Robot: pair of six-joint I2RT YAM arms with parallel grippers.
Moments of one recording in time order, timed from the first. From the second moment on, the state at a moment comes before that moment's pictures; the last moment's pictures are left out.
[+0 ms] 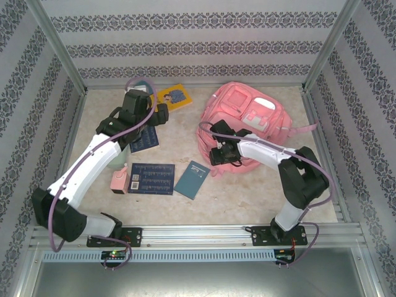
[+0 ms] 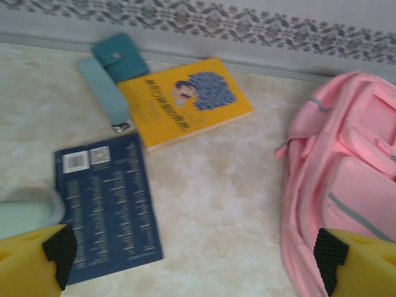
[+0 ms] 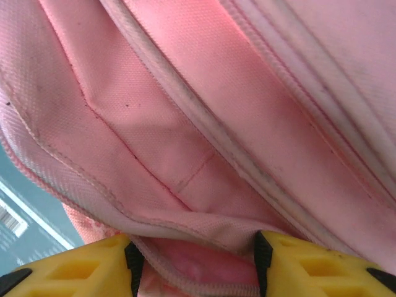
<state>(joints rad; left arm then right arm) -0.40 1.33 1.32 -0.63 -0.28 -0.43 0.59 1.73 1.14 -0.68 0.00 0.37</state>
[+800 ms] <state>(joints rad) -0.38 1.46 1.16 -0.59 -0.31 -0.49 0.59 1.70 1.36 -0.62 -0.07 0.45</state>
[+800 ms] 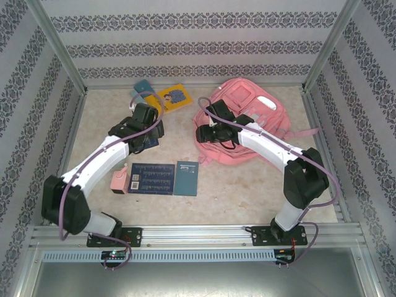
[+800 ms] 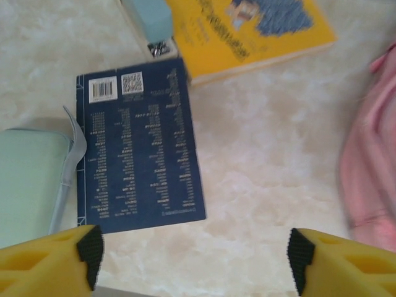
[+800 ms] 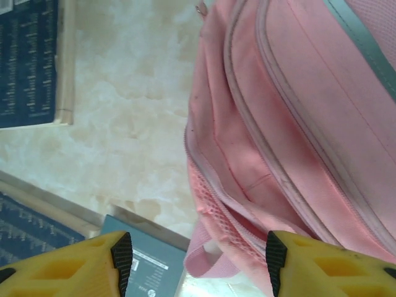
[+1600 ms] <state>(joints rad) -0.11 1.99 1.31 -0.41 -0.02 -0.51 0.68 1.69 1.44 -0.54 -0.04 0.63</state>
